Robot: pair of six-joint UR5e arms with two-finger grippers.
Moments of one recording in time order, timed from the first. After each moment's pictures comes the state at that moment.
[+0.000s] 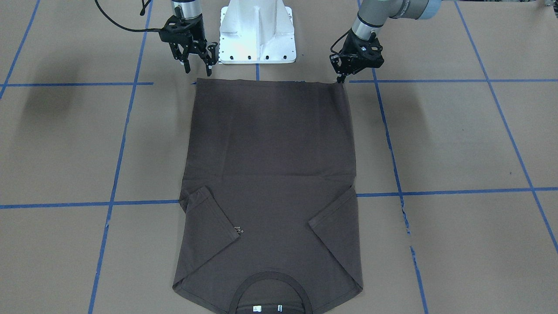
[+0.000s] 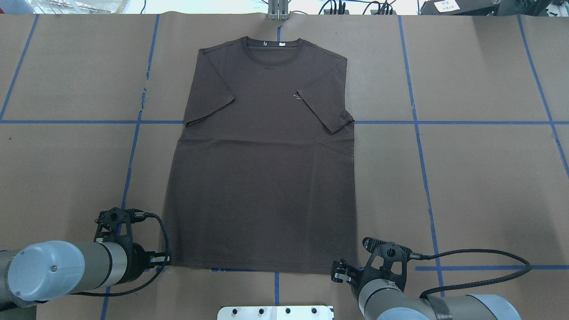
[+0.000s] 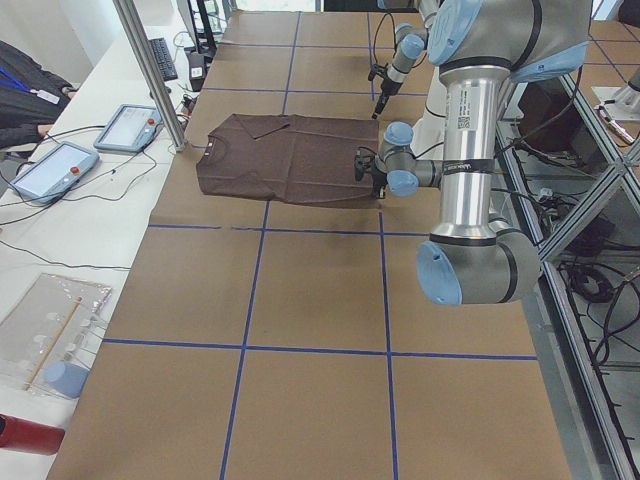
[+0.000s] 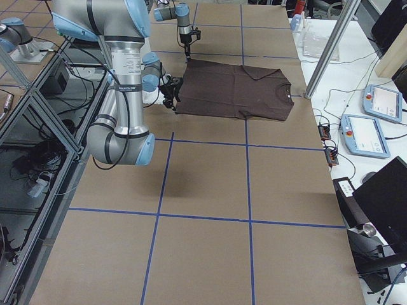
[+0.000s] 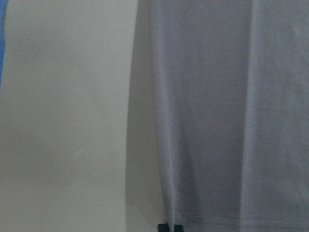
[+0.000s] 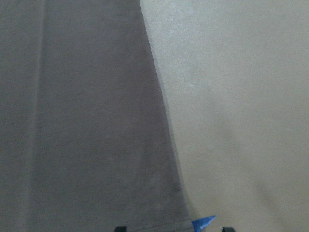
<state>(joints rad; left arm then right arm) -0.20 -1.56 -2.09 -2.04 -1.61 -1.50 -0.03 -1.37 2.12 -1.58 1.22 1.86</state>
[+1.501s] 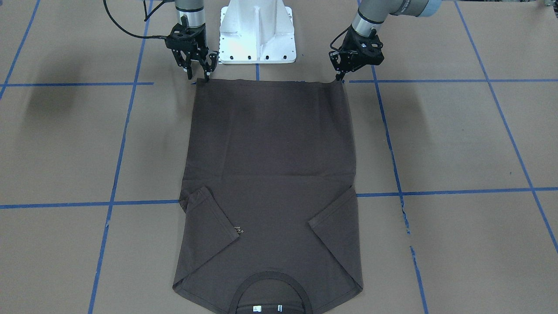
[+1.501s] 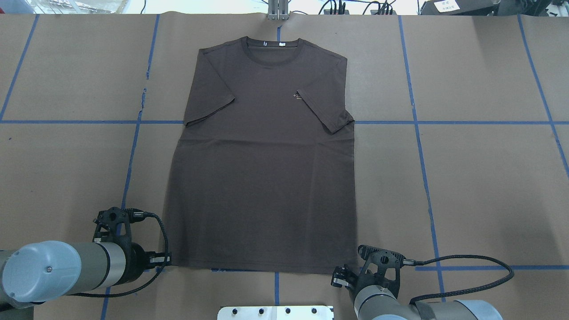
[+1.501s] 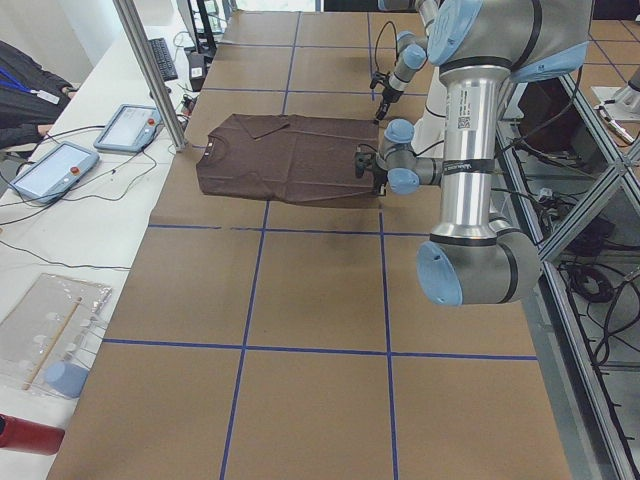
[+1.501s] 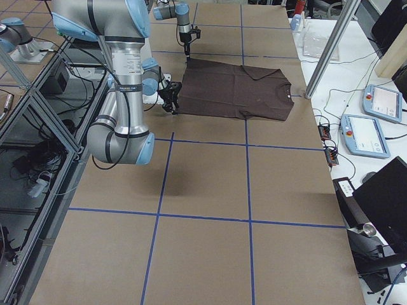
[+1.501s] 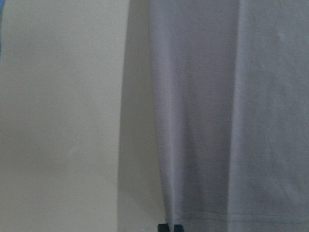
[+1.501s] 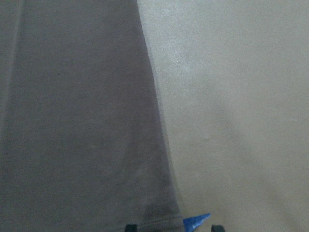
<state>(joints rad) -0.20 -1.56 -2.11 -2.04 -1.61 -1.50 -0.05 -1.36 2.06 -1.58 1.19 1.86</state>
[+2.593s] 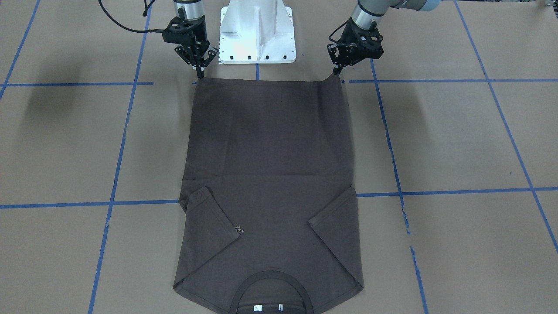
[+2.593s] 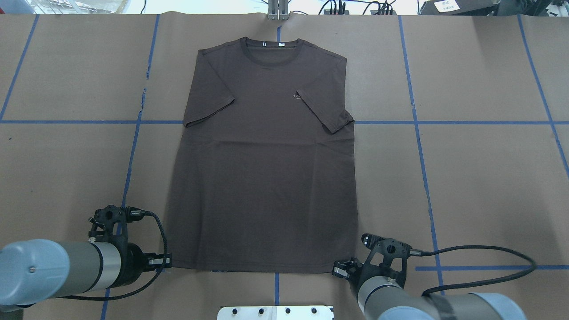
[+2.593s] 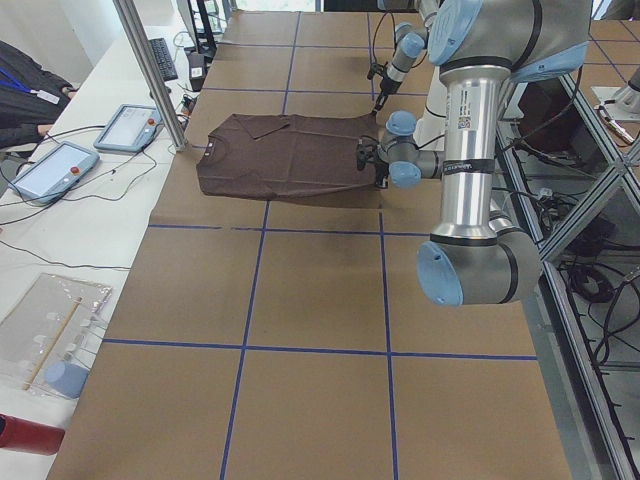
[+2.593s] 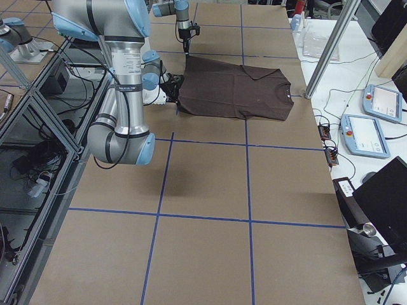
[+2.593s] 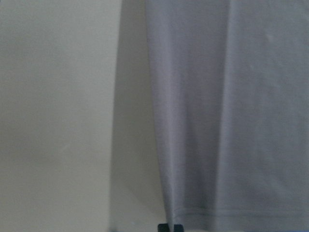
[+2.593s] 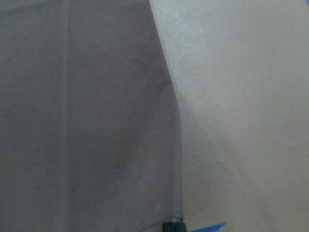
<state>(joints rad) -0.21 -1.55 -2.23 -1.97 -1.66 -1.50 -0.01 -1.38 2.22 -1.63 1.21 1.85</state>
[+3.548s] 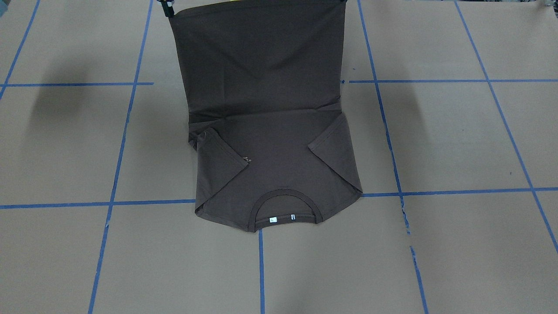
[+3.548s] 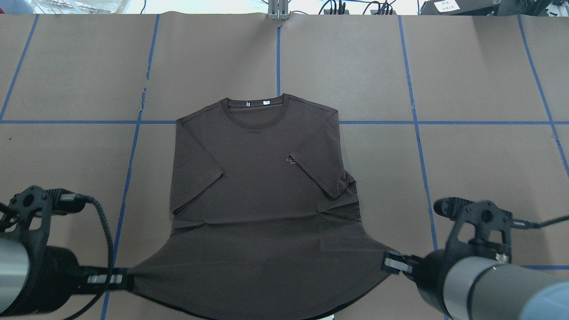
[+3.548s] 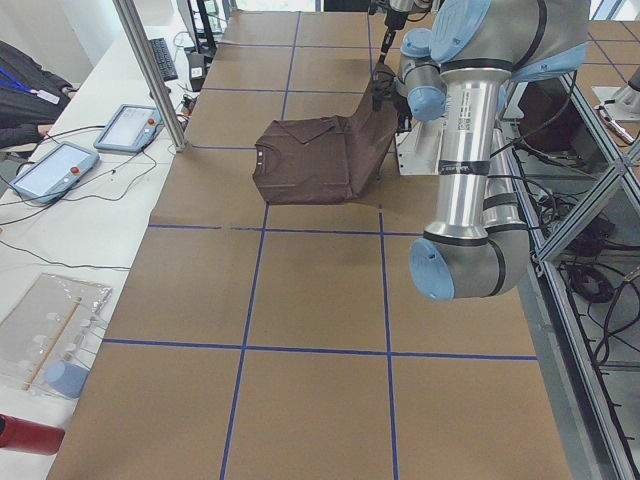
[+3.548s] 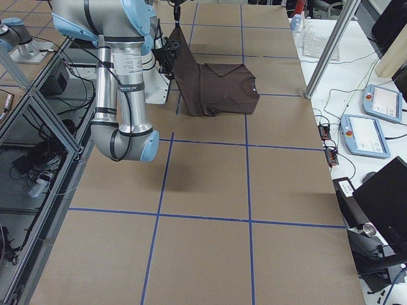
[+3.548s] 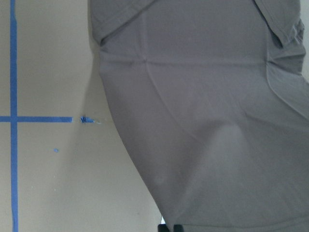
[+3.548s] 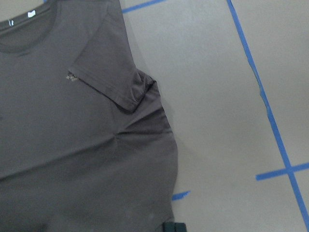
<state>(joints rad) -0.33 -1.68 -2.62 -1.45 -1.85 -1.43 0.12 -1.23 2.63 -2.12 1.40 1.74</state>
